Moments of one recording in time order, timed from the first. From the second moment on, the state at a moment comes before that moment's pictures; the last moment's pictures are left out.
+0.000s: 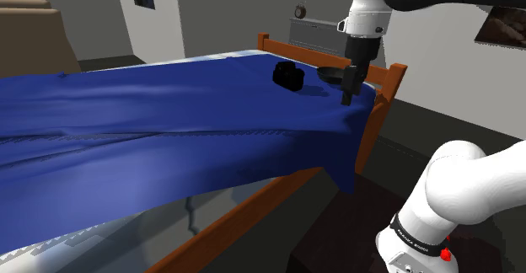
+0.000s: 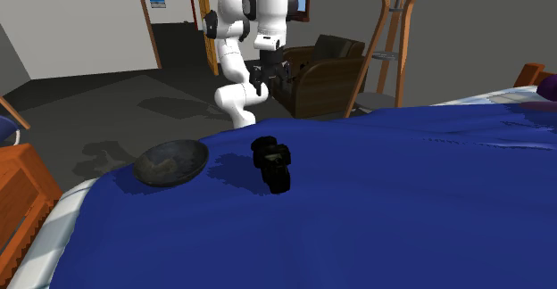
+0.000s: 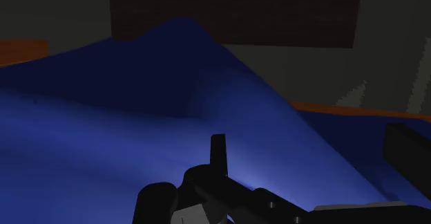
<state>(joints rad) 0.01 -0.78 0.04 -2.32 0.02 1.46 -0.07</state>
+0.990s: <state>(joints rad) -0.05 -0.39 -0.06 -2.07 -0.01 1.71 -0.13</state>
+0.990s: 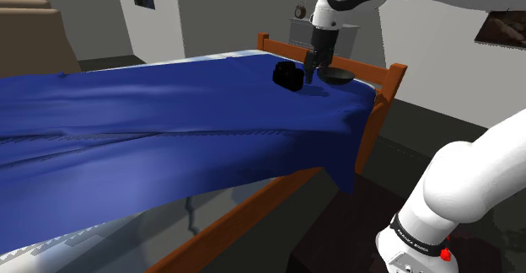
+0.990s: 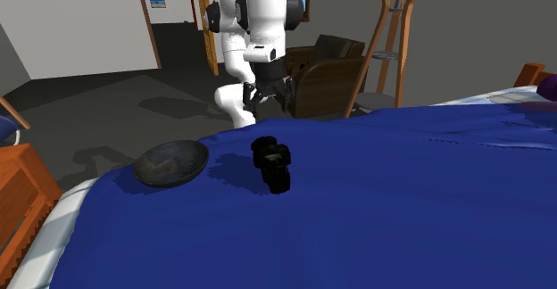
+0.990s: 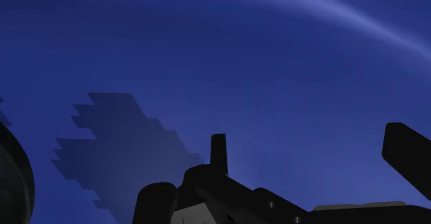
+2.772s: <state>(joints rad) -0.09 0.00 -0.13 -1.76 0.04 1.87 -0.19</state>
